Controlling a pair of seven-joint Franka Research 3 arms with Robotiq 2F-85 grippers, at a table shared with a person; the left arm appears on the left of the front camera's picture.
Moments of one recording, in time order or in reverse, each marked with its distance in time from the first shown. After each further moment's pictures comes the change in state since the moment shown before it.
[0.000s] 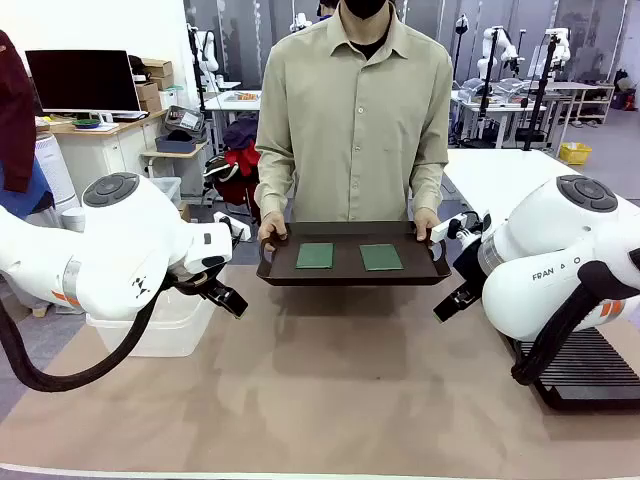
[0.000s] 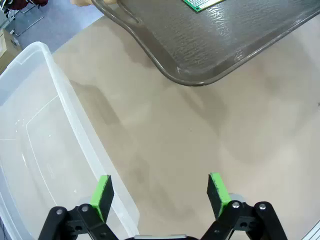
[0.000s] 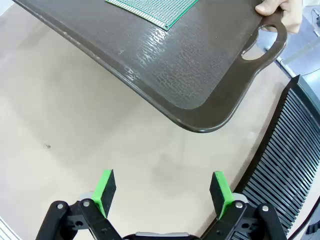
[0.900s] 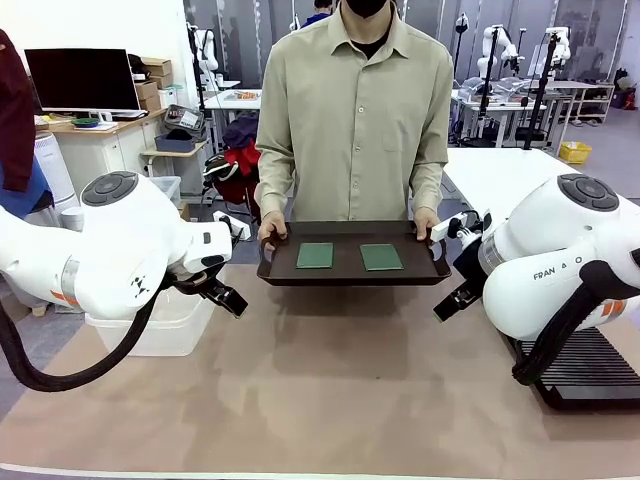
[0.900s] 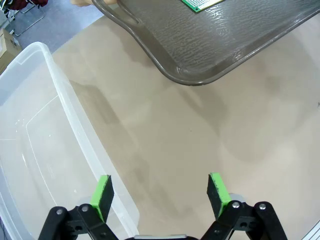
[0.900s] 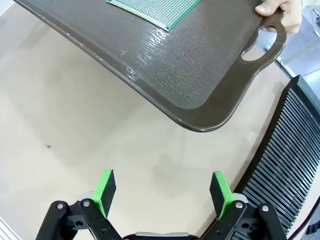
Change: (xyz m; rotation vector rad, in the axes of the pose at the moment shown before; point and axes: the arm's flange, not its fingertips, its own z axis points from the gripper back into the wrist) left arm 0.000 0.000 0.000 0.000 0.000 -0.001; right arm 0.000 0.000 0.000 0.000 0.000 0.000
